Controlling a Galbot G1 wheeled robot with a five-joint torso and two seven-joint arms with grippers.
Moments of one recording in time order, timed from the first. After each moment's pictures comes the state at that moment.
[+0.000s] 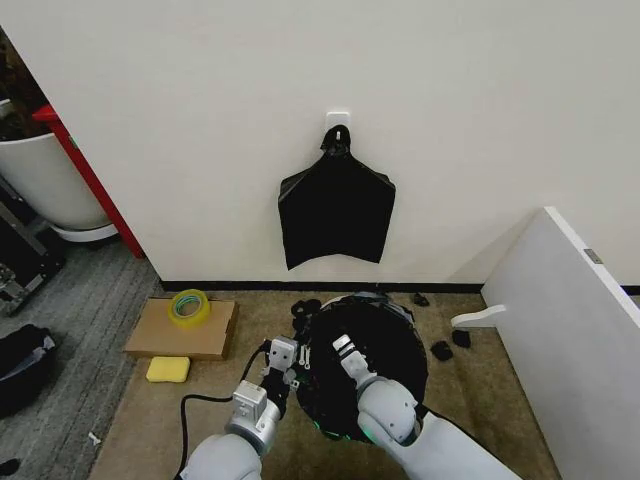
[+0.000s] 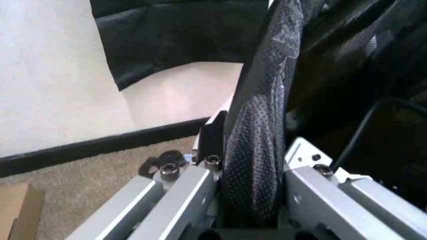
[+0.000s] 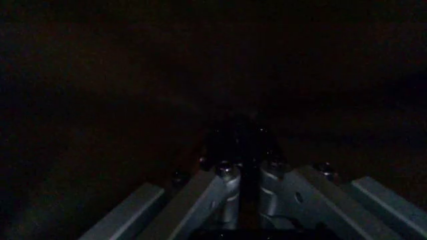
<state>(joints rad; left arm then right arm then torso) 1.40 -1.04 0.01 -2.17 -0.32 0.16 -0.31 -1.00 1.17 -0.26 1.78 0.22 -0.73 0.38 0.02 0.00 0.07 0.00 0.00</state>
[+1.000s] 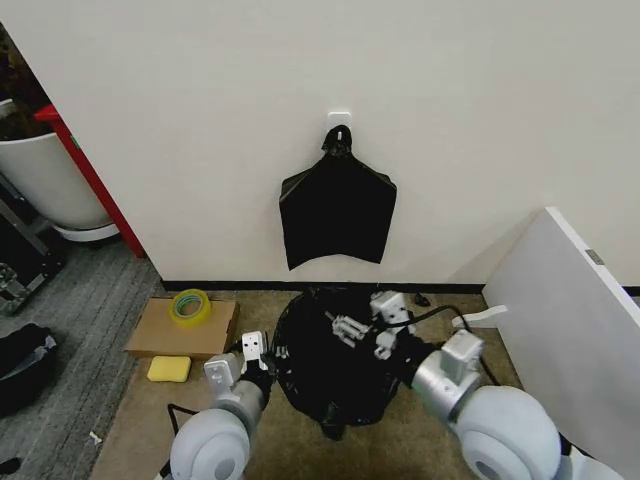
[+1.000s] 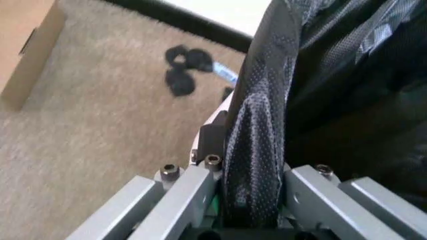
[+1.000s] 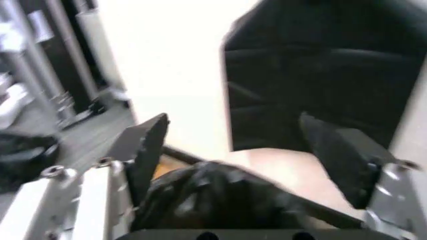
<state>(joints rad) 1.37 -1.11 -0.13 -2.24 -1.01 0.44 -0.70 -1.36 0.97 0.23 2.44 0.53 -0.36 0.13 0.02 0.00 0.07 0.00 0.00</state>
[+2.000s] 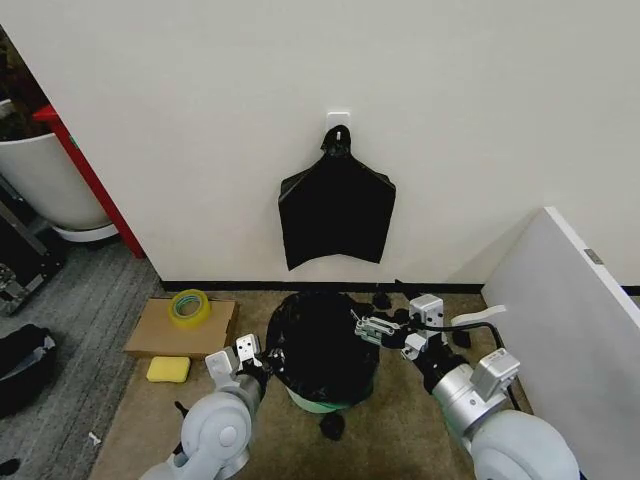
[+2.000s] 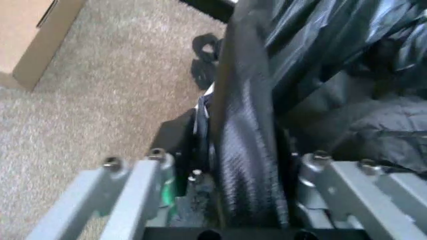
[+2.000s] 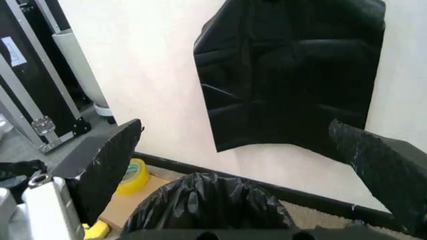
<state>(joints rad) 1.31 -1.12 -0.14 -2.11 -1.07 0.41 -0.70 -1.47 1.07 0.28 2.44 0.49 -0.31 0.12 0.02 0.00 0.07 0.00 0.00</state>
